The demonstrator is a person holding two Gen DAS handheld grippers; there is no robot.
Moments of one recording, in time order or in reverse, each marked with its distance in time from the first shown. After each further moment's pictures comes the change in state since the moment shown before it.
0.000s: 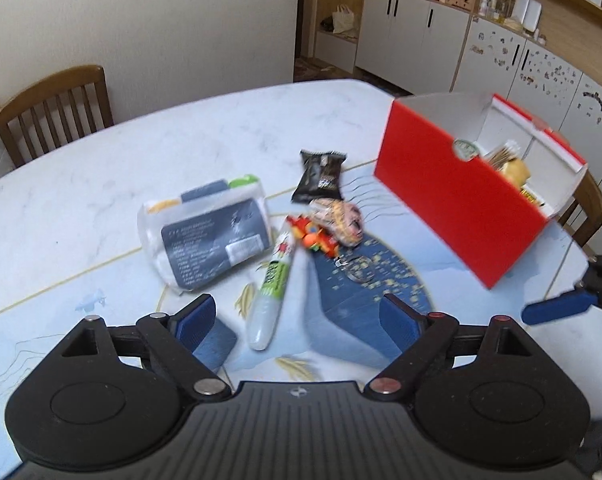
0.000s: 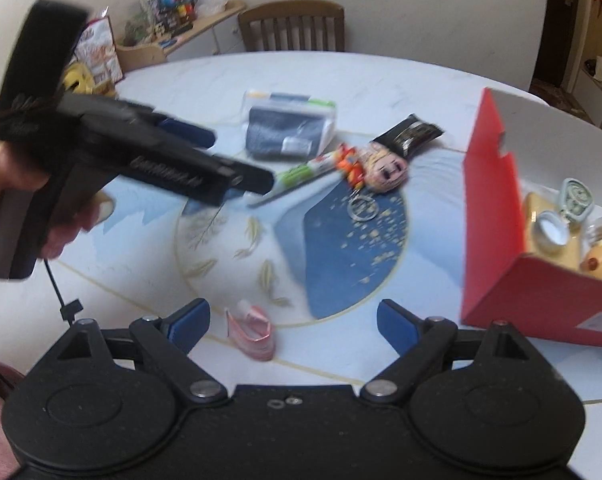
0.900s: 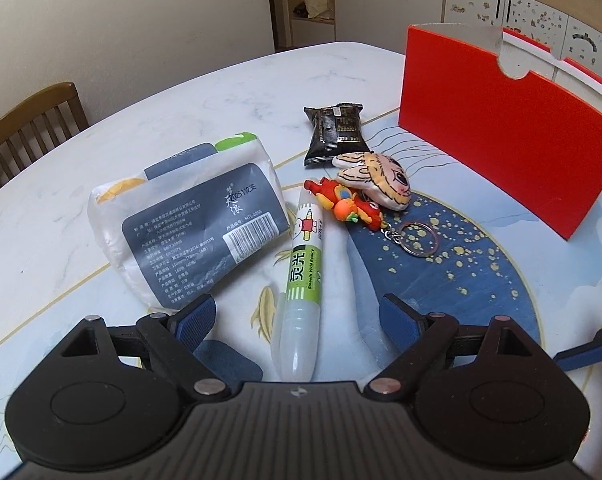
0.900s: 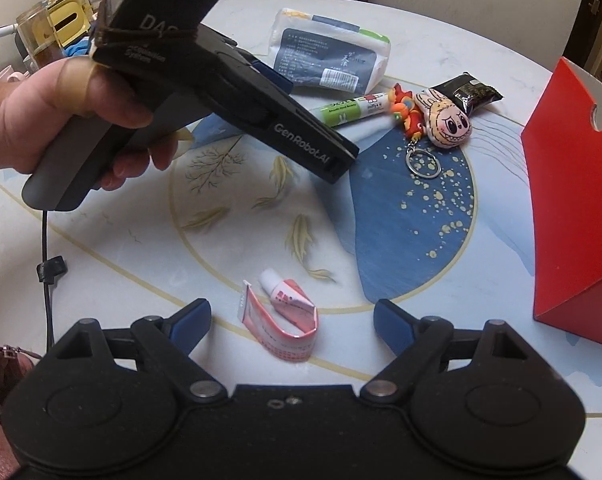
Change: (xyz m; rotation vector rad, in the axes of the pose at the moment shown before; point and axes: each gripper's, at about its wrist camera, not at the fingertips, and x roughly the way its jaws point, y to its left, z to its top) left arm 0.080 0.012 -0.013 0.152 0.009 0.023; right arm 0.071 0.037 -0.008 -0.080 0.115 -0.042
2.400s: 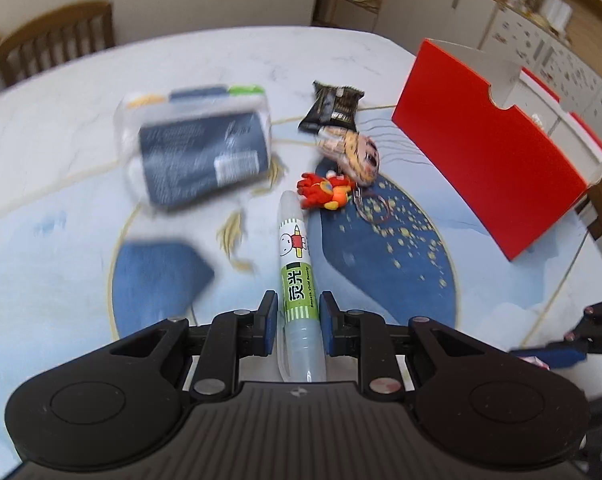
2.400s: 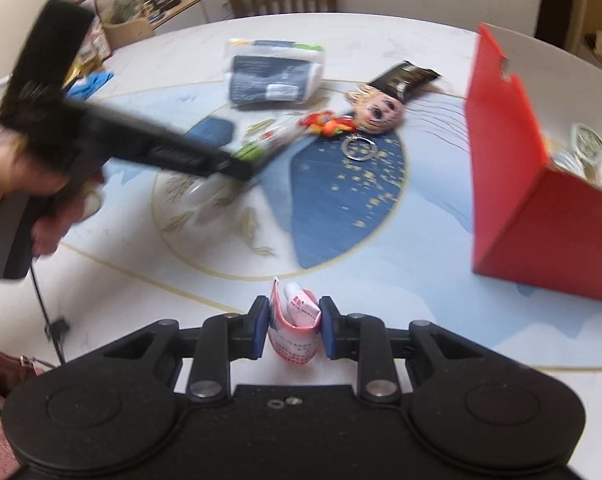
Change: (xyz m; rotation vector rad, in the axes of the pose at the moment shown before) left arm -0.046 -0.006 -0.016 -0.304 0.110 -0.069; right arm -0.045 -0.057 -0.028 0.133 -0.046 0.066
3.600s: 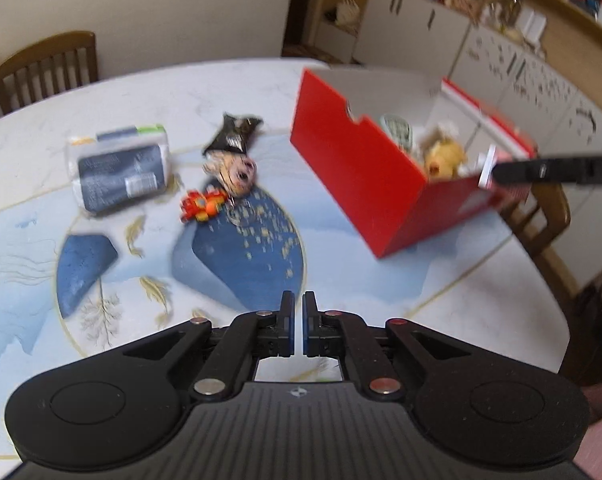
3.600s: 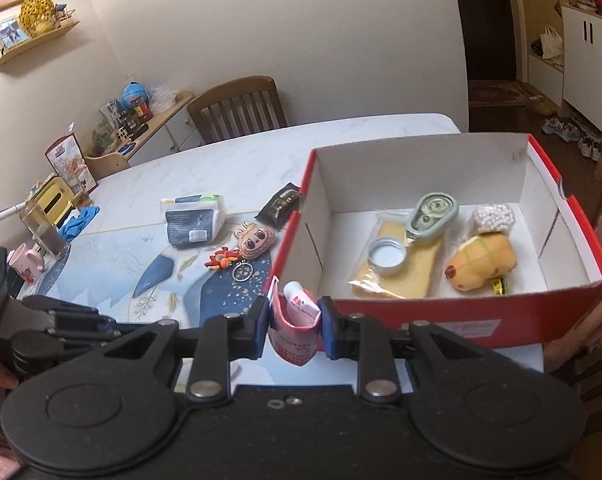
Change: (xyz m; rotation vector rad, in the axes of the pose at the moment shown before) left arm -0.056 -0.117 -0.024 0.034 -0.059 -0.017; right arm -0.121 -0.139 0.013 0.157 -0.267 0.051
